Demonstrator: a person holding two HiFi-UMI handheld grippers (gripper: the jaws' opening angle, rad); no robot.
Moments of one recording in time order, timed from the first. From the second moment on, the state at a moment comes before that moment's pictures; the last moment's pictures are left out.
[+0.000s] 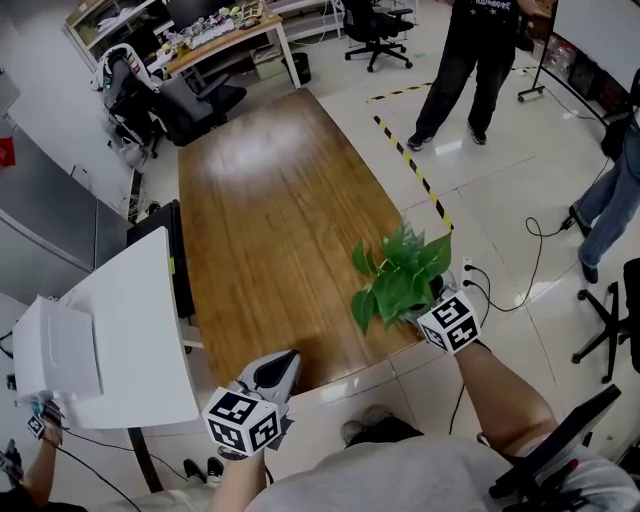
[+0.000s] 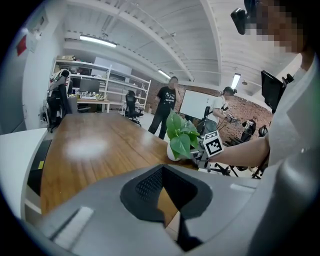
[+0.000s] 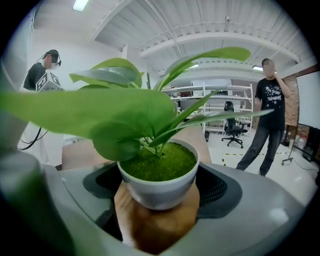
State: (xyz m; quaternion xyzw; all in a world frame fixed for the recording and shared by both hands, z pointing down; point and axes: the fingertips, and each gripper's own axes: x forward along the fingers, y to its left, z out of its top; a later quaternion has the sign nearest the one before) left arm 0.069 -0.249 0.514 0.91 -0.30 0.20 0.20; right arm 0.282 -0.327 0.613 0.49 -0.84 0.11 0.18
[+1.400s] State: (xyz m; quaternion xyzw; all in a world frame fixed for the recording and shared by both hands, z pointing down) left arm 0.081 -0.082 0.500 0.93 -0.29 0.17 0.17; right arm 0.260 -0.077 0.475 0.44 -0.89 0.13 0.04
